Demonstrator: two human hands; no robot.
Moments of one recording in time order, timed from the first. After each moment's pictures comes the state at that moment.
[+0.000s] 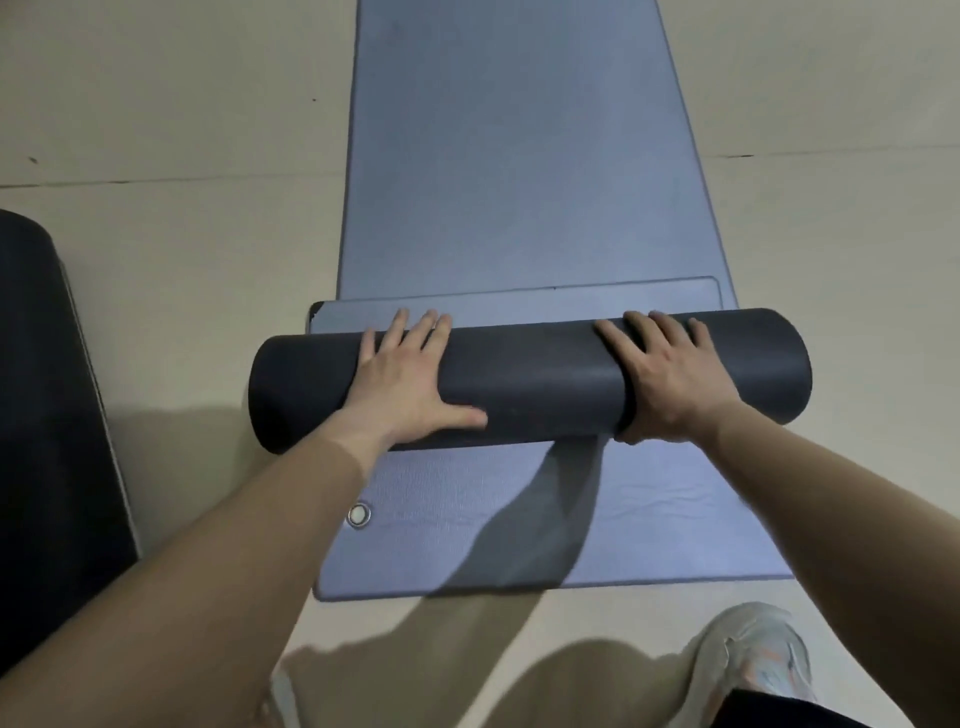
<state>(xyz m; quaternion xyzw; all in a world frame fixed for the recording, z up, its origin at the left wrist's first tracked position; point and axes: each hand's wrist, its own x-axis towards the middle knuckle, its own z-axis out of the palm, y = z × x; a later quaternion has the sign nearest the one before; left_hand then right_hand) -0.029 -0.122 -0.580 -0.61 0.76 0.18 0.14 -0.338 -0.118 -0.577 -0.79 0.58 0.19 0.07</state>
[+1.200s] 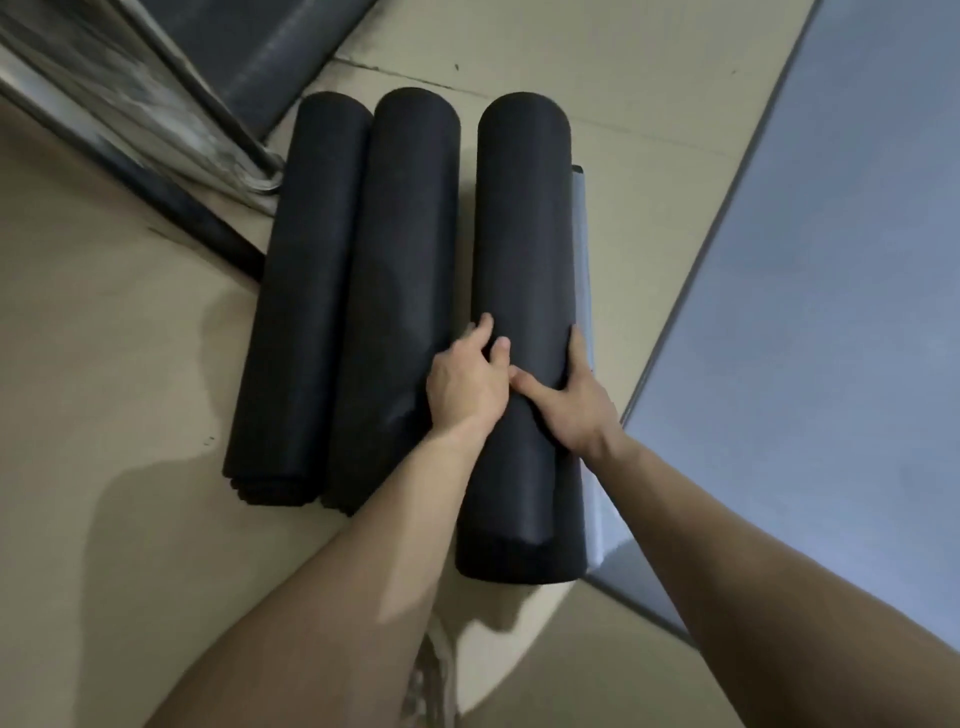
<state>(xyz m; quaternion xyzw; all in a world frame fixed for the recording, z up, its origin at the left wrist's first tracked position) 0.223 -0.009 -0.572 -0.90 0.29 0.24 -0.23 0.105 -0.058 -0.606 -0.60 0.51 -0.06 0.61</state>
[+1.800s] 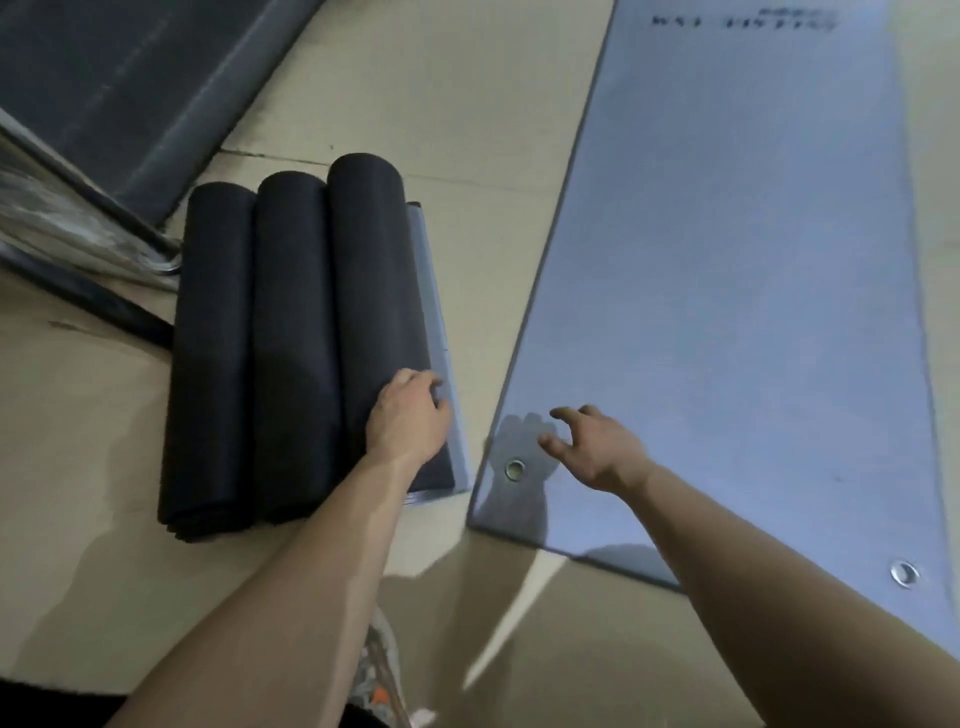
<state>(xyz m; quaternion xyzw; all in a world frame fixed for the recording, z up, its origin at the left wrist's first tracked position) 0.130 0.018 -0.521 -0.85 0.48 0.23 -0.06 -0.098 -0.036 -0.558 -0.74 0.54 0.14 0.38</state>
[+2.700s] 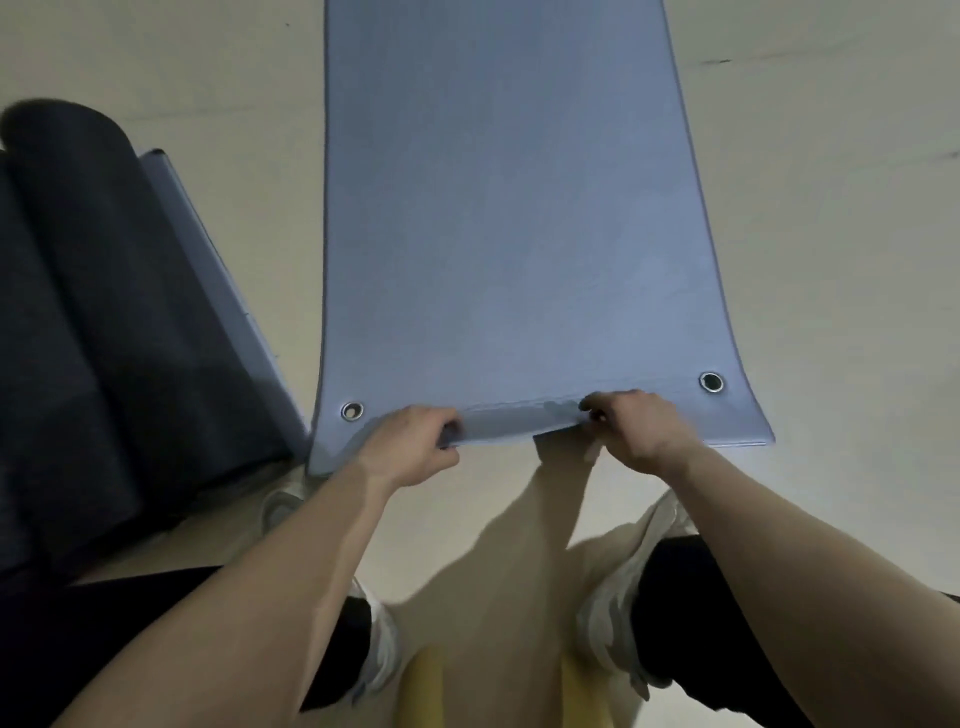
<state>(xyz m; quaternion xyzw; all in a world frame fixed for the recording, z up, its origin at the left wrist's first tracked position) -0.045 0.039 -0.599 -0.58 0.72 0.35 0.13 -0.346 0.041 -0.599 -0.71 0.62 0.15 0.30</state>
